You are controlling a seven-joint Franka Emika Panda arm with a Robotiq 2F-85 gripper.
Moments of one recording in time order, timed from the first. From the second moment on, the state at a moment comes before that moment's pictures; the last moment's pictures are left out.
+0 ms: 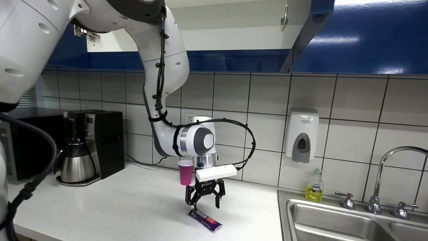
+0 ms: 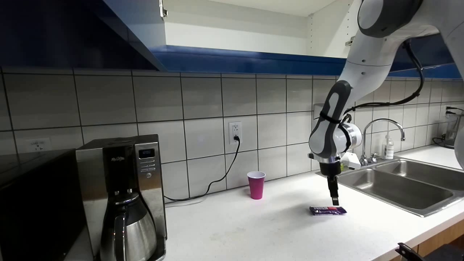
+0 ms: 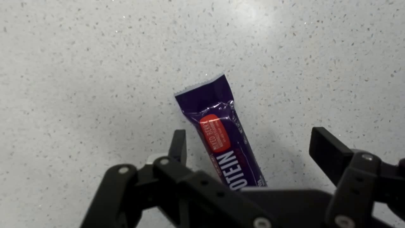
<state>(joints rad) -0.27 0.44 -0.07 -2.28 -0.28 2.65 -0.89</state>
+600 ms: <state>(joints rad) -0.27 0.46 -0.05 -2.28 -0.28 2.67 -1.03</state>
